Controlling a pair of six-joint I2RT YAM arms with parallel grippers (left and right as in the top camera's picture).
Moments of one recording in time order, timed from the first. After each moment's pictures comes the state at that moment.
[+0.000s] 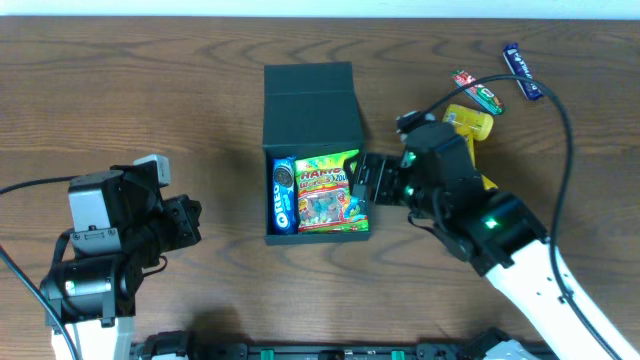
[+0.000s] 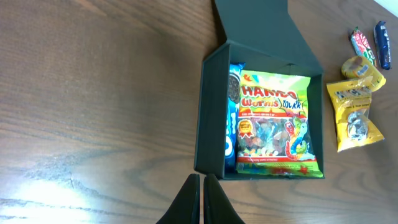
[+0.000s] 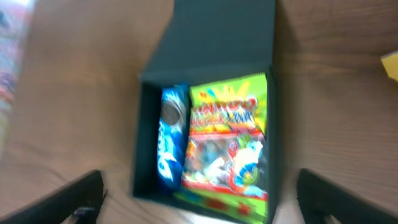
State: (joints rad) left arm 0.12 0.86 0.94 -1.02 0.39 -0.24; right arm 0.57 1.21 1.09 -0.69 -0.07 0.64
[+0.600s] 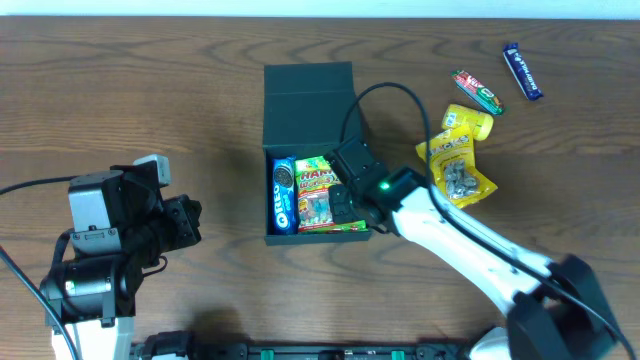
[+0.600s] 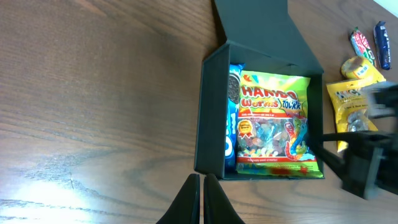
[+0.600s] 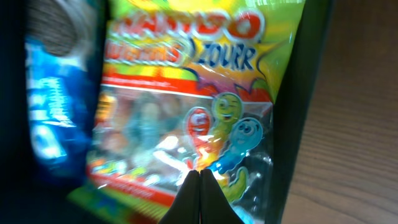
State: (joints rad) left arm 0.12 0.86 0.94 -1.02 0.39 -0.24; right arm 0.70 1.65 1.09 -0.69 0.04 0.53
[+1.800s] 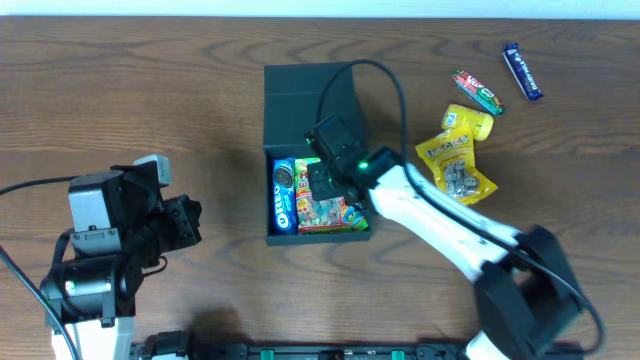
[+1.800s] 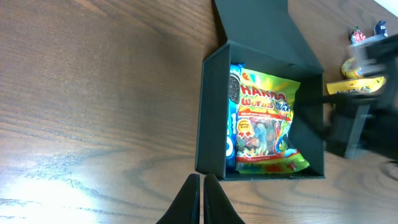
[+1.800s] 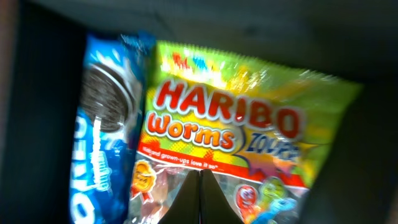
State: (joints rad) left arm 0.12 0.86 0.94 -1.02 0.39 -0.24; right arm 0.71 1.81 1.25 -0.60 0.03 0.48
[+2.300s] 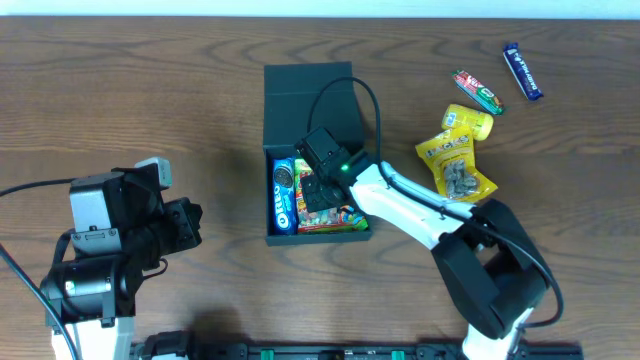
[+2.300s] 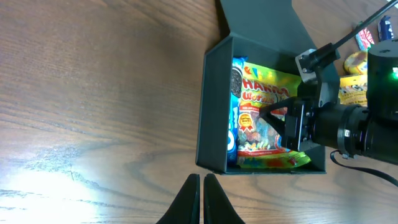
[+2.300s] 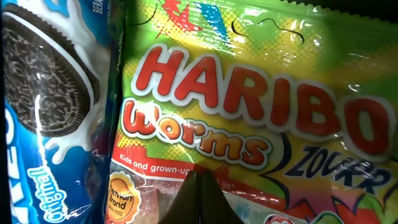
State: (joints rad) left arm 0.12 0.86 0.94 -1.05 0.39 -0.24; right arm 0.71 1.93 1.24 -0.56 -0.03 0.48
